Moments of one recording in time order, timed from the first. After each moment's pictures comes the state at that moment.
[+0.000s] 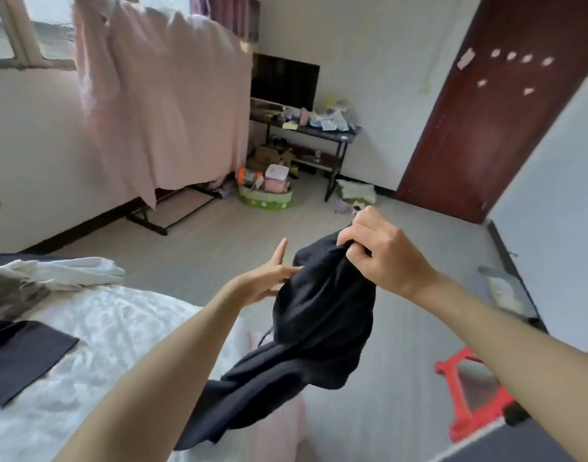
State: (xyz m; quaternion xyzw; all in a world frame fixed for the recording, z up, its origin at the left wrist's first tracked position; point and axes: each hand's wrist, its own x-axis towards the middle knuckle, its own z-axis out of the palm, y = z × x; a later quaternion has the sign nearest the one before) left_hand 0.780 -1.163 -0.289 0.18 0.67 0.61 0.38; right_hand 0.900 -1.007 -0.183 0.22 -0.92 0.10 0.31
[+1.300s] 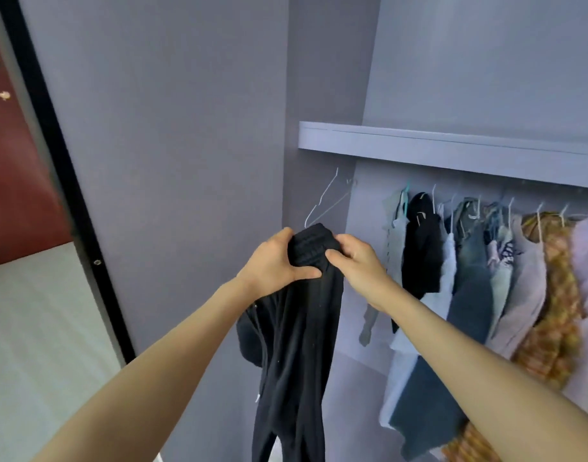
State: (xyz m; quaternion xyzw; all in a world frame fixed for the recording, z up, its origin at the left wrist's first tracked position) left_hand 1.208 -0.720 -0.163 0.80 0.43 0.33 0.24; right_hand 1.375 -0.756 -0.166 -0.53 -0.63 0.30 0.48
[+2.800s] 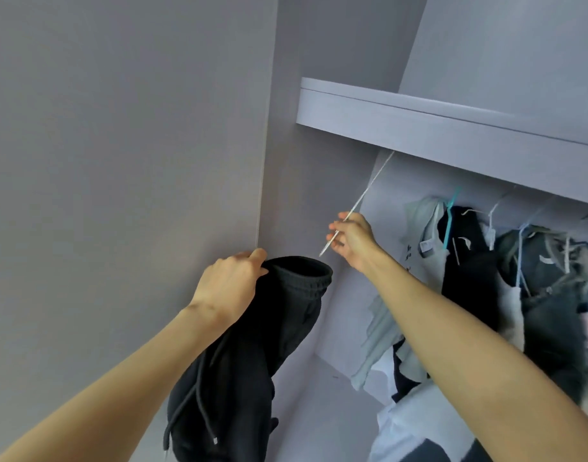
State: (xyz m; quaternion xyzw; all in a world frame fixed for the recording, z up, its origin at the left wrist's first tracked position) left_hand 1.231 -0.566 -0.224 0.80 0.56 0.20 -0.03; right_hand 1.444 -0.487 -0.201 -0.55 -0.38 0.49 0.57
